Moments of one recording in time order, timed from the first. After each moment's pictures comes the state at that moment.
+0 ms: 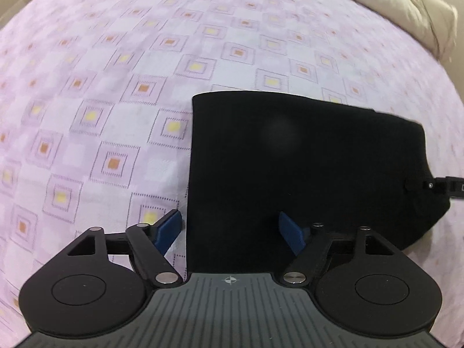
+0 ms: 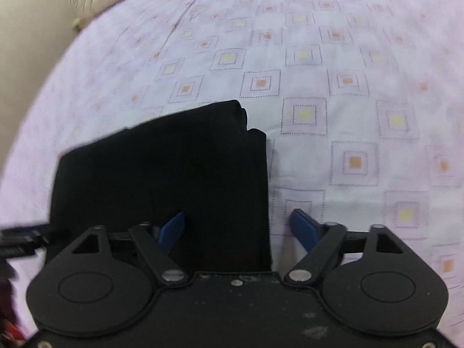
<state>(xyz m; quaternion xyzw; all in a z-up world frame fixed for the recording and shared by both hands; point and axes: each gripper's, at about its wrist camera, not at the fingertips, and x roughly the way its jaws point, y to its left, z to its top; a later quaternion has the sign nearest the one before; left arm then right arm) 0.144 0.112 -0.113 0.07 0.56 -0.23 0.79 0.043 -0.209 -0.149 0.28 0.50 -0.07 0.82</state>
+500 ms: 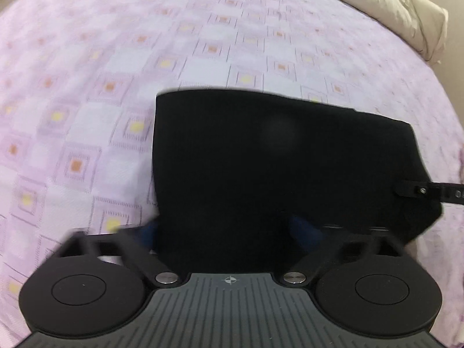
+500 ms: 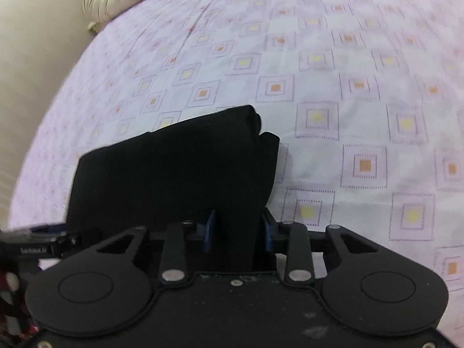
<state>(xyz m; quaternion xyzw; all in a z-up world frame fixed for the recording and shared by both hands) 0.133 0.084 -0.108 0.07 0.55 -0.25 0.79 0.040 -0.206 -0.141 0.27 0.50 -0.05 0.82</state>
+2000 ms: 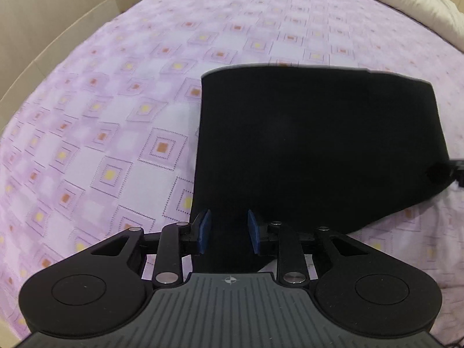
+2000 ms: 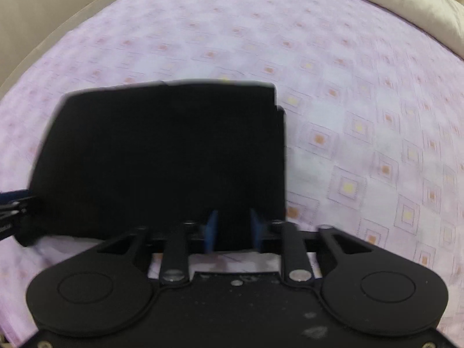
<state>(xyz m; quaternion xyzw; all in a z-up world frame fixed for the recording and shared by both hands) 0.187 0.343 -0.086 0.11 0.52 -0.11 0.84 0.163 0.103 -0.113 0.07 0.52 -0.05 0.85</state>
